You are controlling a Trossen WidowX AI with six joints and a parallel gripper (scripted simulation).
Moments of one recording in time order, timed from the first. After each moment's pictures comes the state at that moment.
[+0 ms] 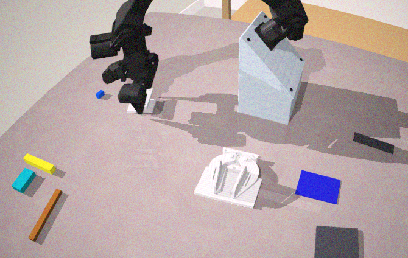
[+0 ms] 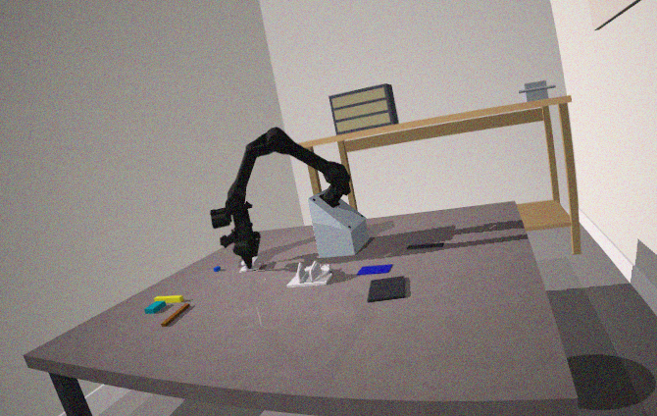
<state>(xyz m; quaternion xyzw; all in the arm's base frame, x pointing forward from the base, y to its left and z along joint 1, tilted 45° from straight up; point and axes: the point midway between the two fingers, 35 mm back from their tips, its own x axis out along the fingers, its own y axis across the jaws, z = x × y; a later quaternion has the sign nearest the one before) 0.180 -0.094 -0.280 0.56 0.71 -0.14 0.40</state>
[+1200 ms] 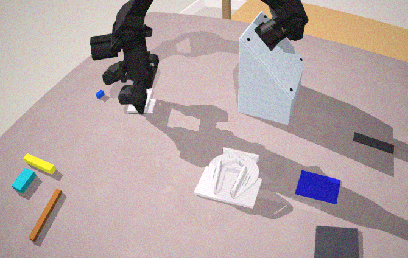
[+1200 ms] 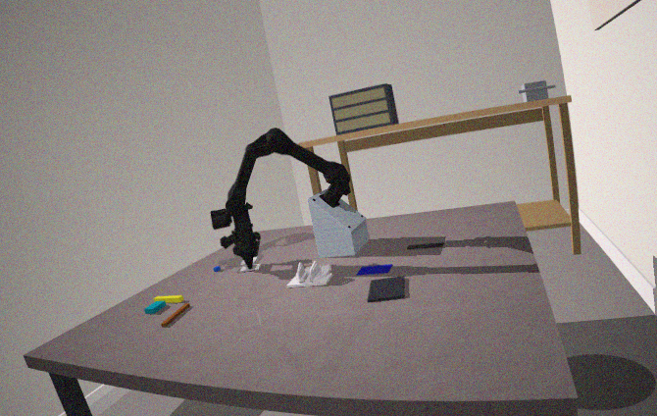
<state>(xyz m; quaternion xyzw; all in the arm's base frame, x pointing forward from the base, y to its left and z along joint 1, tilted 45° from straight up) 0.180 -0.092 -0.282 0.56 0.71 -0.14 0.40</state>
